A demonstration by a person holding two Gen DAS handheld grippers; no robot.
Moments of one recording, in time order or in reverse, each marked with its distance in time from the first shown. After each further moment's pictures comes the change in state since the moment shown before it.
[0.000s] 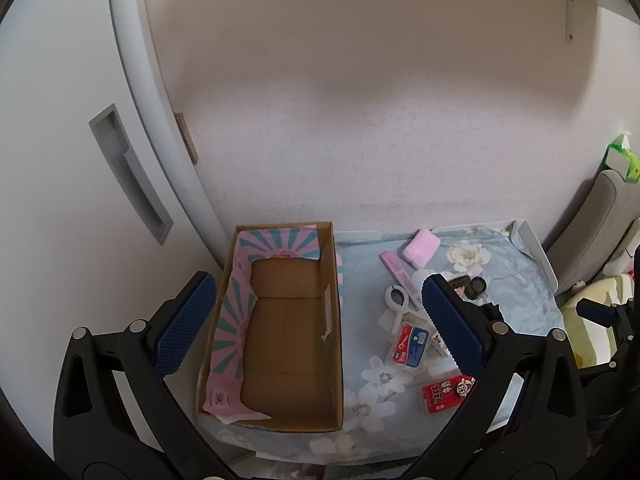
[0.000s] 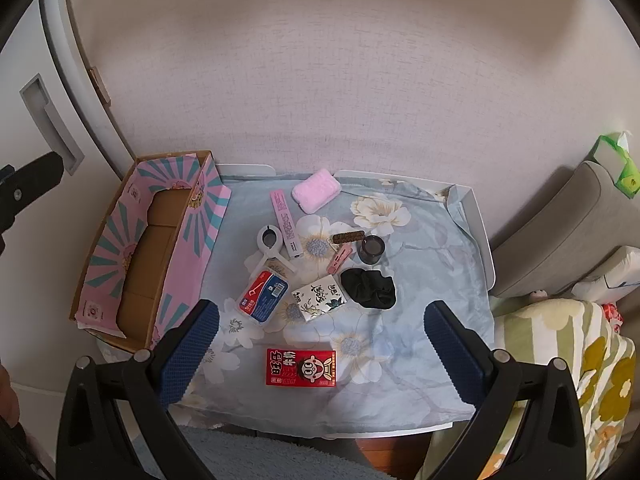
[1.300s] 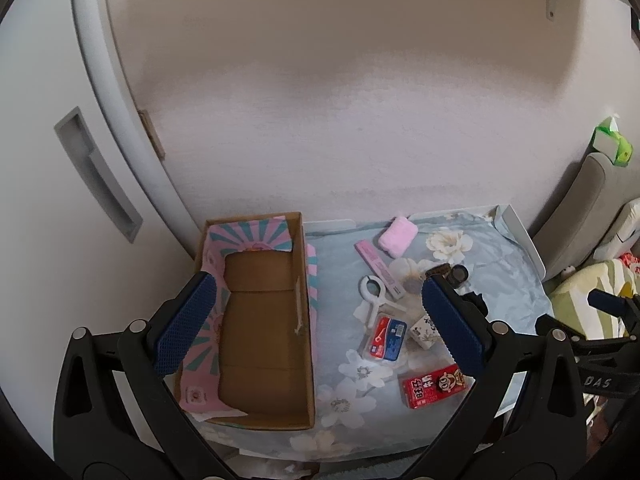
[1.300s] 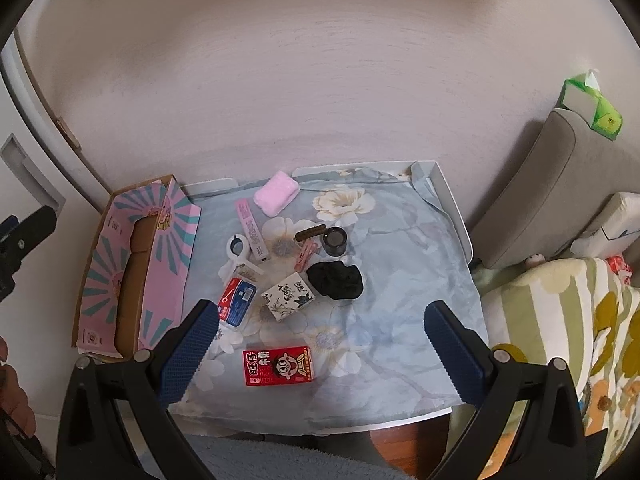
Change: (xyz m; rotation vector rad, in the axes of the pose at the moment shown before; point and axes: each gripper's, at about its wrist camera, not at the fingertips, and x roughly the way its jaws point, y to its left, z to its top) left arm 0.017 -0.032 -0.001 0.040 0.052 -0.052; right arm -0.005 -0.063 -0.012 0.166 -0.021 0.018
